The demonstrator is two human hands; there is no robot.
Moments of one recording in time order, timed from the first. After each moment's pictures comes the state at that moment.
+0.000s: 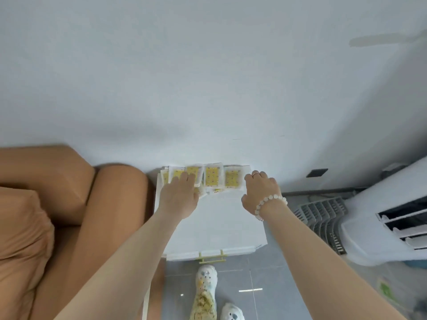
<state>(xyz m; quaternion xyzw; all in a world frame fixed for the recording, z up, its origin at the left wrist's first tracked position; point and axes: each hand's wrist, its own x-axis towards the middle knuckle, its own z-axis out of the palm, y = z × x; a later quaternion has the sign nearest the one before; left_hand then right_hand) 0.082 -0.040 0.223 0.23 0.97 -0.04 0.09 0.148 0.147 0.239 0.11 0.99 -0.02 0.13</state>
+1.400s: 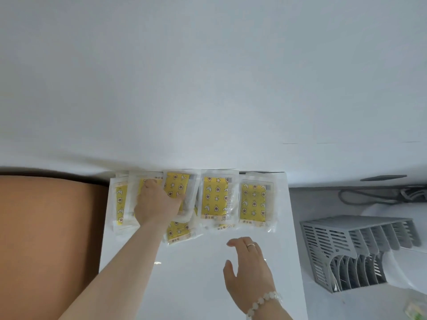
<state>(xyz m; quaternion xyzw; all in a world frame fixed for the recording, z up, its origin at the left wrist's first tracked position) -0.146 0.001 -0.056 -0.16 0.94 0.16 0.27 0.018 0.133 -0.037 0.19 0.90 -0.32 0.24</state>
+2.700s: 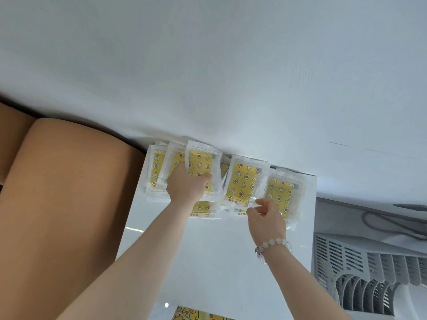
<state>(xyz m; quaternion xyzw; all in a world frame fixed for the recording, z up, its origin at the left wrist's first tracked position) -0.117 -0.003 -0.048 -0.31 0.83 0.42 0.19 -0.035 0.139 -0.041 0.41 0.75 -0.48 0.21</state>
